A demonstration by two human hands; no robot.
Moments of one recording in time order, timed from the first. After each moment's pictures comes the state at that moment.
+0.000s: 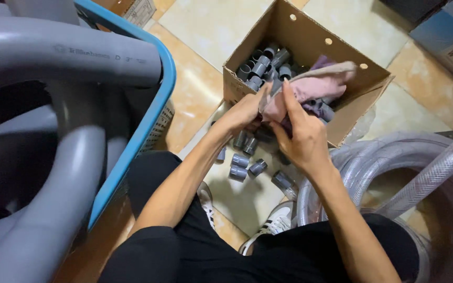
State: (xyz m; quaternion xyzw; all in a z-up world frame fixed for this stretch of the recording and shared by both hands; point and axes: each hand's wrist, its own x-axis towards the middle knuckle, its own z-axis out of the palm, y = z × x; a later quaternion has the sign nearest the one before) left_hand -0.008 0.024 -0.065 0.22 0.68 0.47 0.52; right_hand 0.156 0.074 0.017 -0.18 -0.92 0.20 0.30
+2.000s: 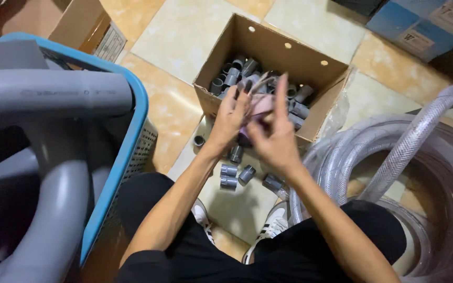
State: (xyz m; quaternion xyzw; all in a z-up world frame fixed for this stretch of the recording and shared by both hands) left_hand 0.035 0.025 -0.018 0.41 0.53 0.70 0.24; right_hand 0.162 0.078 -0.005 -0.29 -0.64 0.63 0.34
